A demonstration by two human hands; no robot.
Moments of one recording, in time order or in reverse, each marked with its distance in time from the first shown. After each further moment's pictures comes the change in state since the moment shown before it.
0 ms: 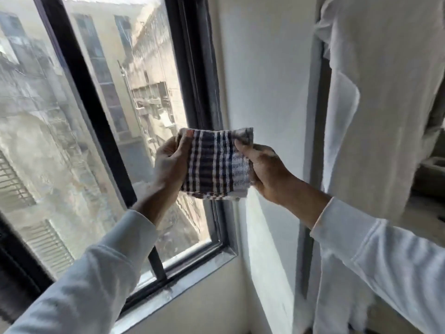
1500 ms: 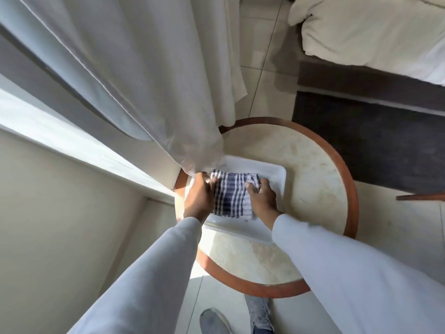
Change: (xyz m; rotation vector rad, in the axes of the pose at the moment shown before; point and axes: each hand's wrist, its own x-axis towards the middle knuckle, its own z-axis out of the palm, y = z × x) left_hand -0.458 -0.717 0.320 0.759 -0.979 -0.396; right_hand -0.394 0.664 -0.442 -0.619 1.125 0.900
